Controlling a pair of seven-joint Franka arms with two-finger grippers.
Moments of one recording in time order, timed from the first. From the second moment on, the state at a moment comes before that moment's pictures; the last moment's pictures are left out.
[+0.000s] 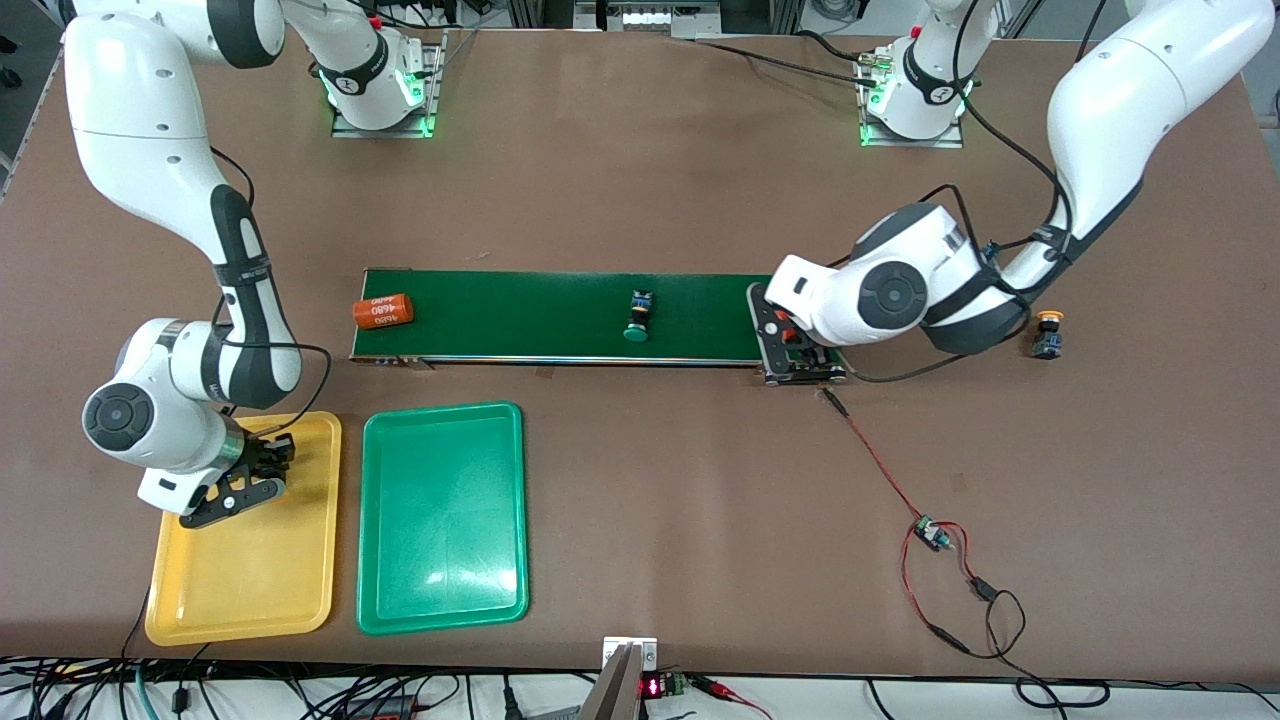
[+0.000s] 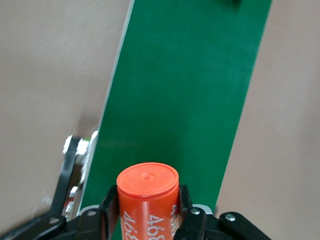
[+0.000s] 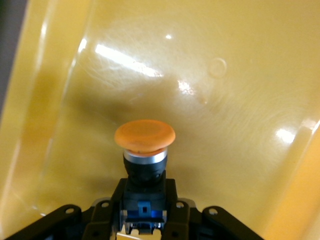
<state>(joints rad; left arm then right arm) 0.50 0.85 -1.15 -1.82 0.56 1.94 0.45 0.10 0.84 -0.19 -1.44 0.04 2.29 -0.50</state>
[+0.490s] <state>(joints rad) 0.44 0.85 -1.15 -1.82 0.61 1.95 0.45 0.11 0.83 -0.17 -1.38 0.09 2.19 -0.50</state>
